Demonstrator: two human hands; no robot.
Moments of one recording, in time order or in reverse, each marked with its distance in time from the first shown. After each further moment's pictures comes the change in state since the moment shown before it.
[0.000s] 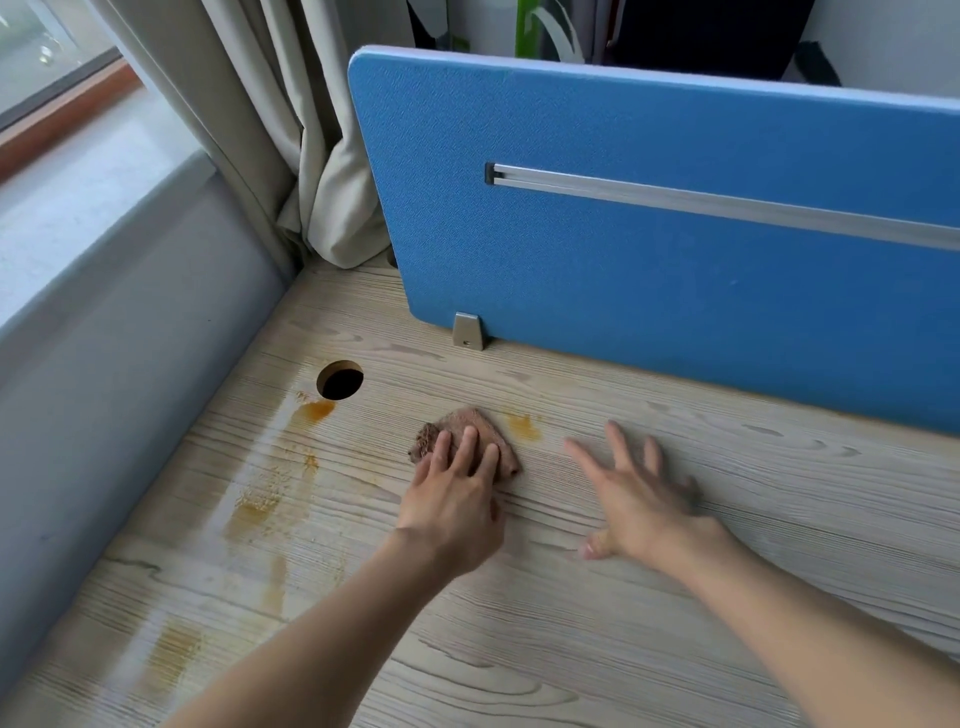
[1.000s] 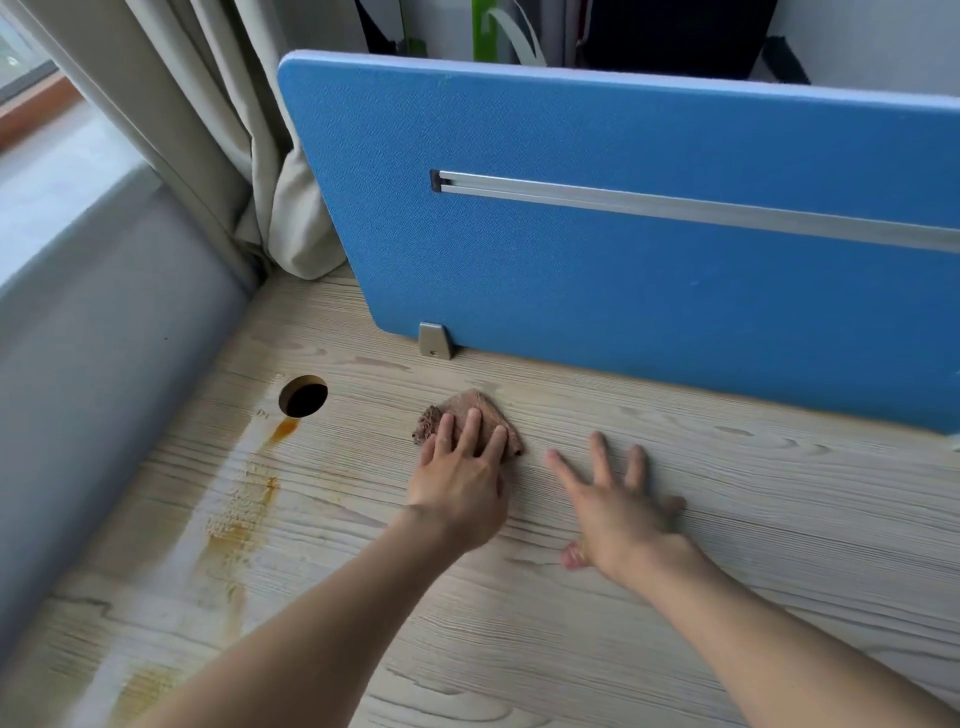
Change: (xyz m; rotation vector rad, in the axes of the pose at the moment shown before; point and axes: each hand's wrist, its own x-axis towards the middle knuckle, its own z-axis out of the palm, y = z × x) left_hand 0.044 0.032 -0.009 0.037 0.013 0.014; right_hand 0.002 0.004 0.000 0.039 -0.040 0.074
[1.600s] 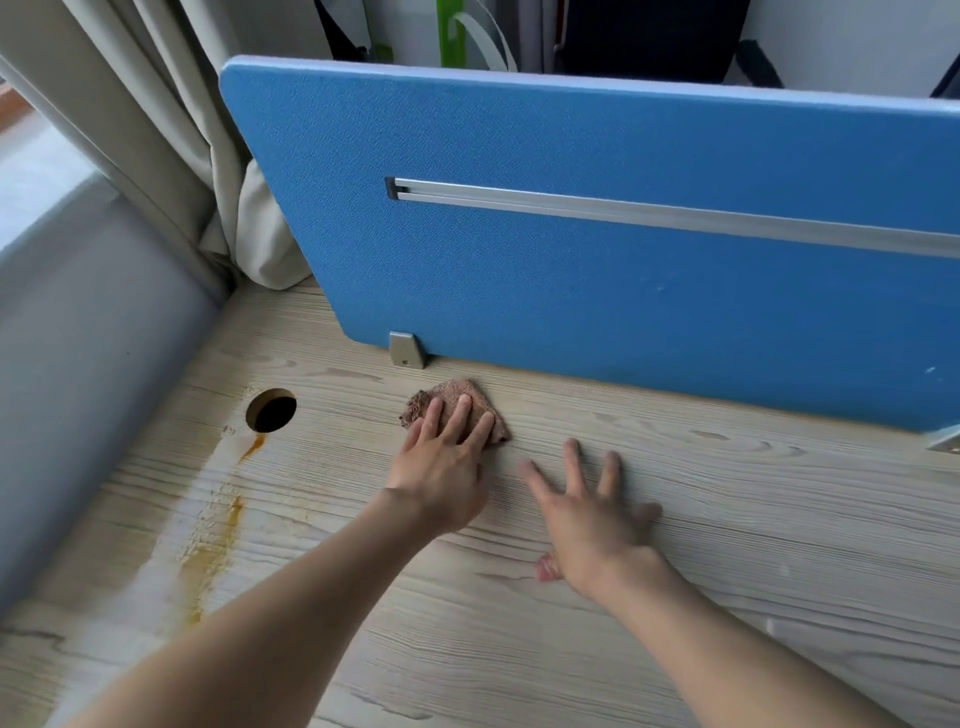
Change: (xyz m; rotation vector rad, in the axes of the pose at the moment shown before) left_hand 0.030 0.000 -0.007 0.018 0.043 0.046; right_hand -0.002 0.001 -0.003 0.015 -0.009 -0.026
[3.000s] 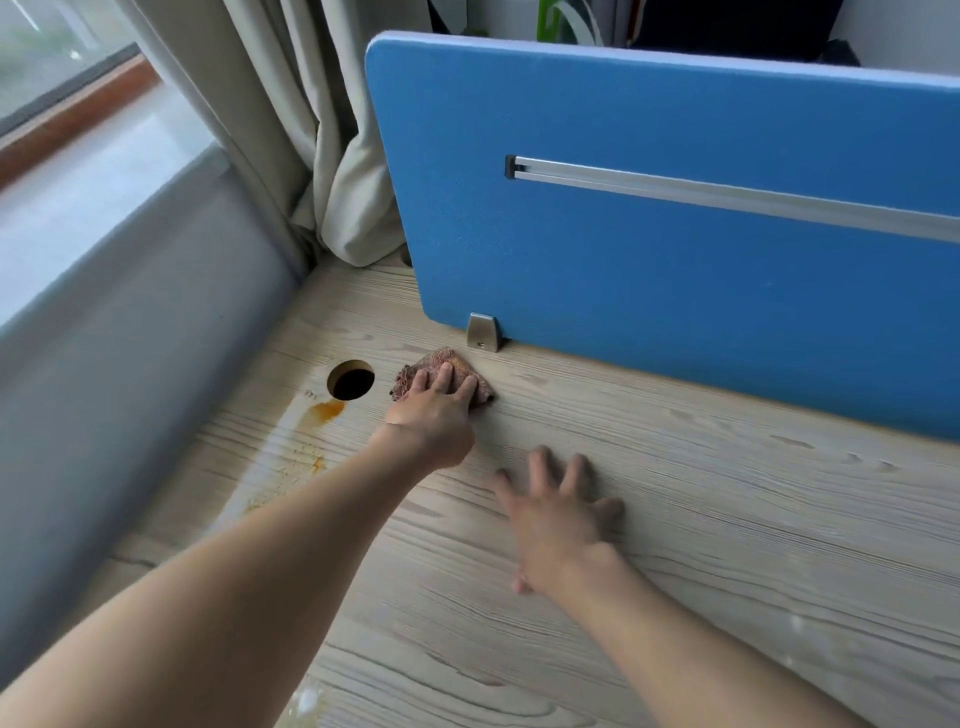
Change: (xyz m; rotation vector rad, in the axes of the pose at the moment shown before) left_hand -0.003 -0.081 -0.028 -0.082 -0.118 -0.198; right_hand -0.003 -0.098 0.018 -0.218 0.051 -0.134
